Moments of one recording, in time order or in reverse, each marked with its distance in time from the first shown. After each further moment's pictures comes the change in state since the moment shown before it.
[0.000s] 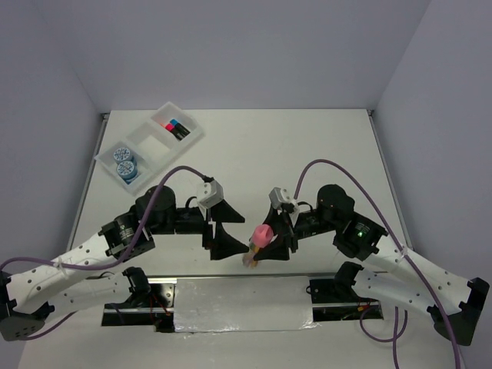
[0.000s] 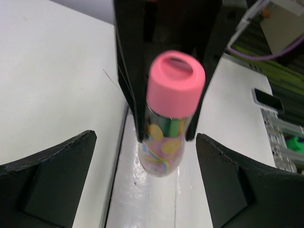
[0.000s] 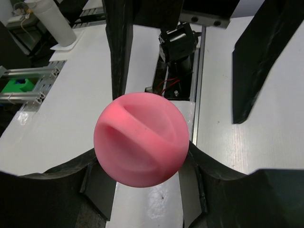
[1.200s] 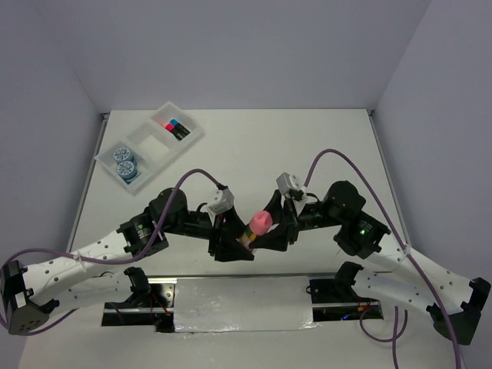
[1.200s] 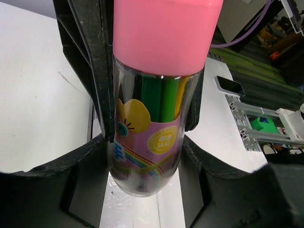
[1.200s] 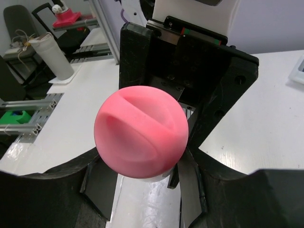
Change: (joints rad) left arm -0.005 0.077 -0.119 0.257 0.230 -0.088; right arm -0.001 0.014 0.049 0.164 0.062 0.125
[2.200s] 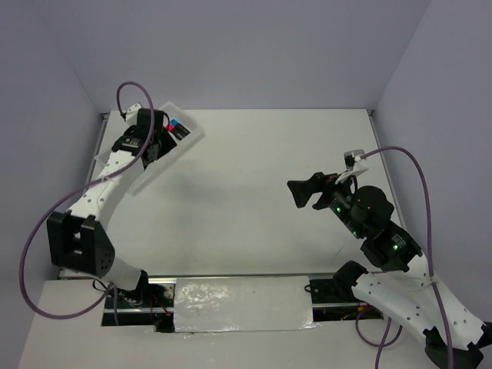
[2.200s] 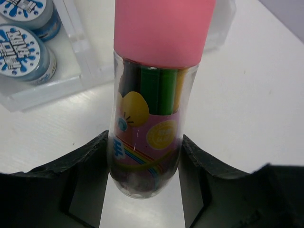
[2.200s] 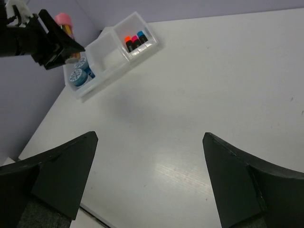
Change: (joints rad) left arm 0.762 0.501 0.497 -0.678 -1.062 -0.335; right arm -0.221 -0.192 0.048 -0.427 1.008 0.200
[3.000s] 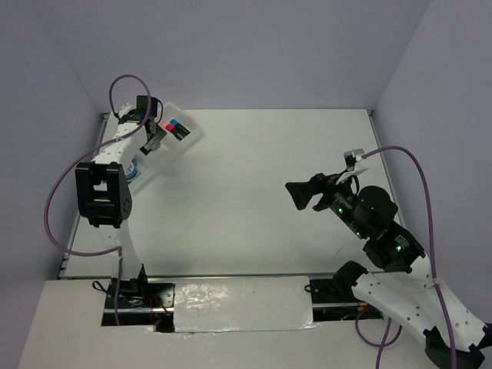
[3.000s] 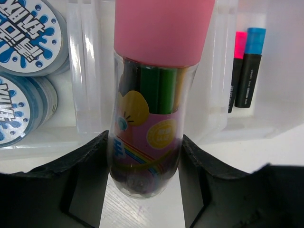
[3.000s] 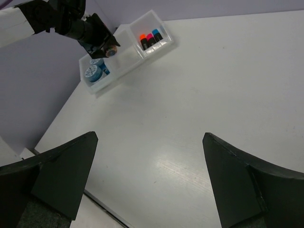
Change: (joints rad) left arm 0.195 0.540 0.400 -0.080 -0.032 -0.179; right arm -0.002 -0.012 0.026 -0.023 -0.065 0.016
